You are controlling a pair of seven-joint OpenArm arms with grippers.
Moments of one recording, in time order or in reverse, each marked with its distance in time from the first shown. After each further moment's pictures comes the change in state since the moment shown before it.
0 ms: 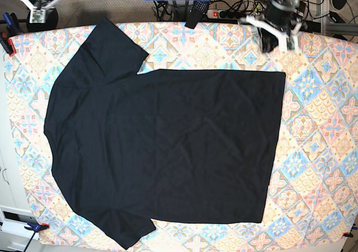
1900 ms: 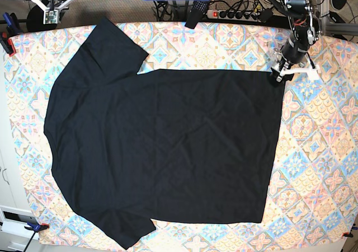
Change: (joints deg) left arm -28.0 0.2 -13.4 -36.4 -39.9 -0.1 12.3; right arm 0.1 -0.2 -4.2 0.9 0.0 0.0 -0.5
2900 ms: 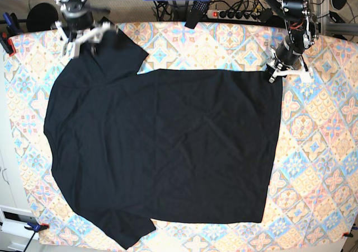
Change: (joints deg) left arm -0.6 -0.1 2.4 -1.0 0.4 0.1 2.4; right arm 16.2 0.2 -9.6 0.9 17.8 0.0 -10.9
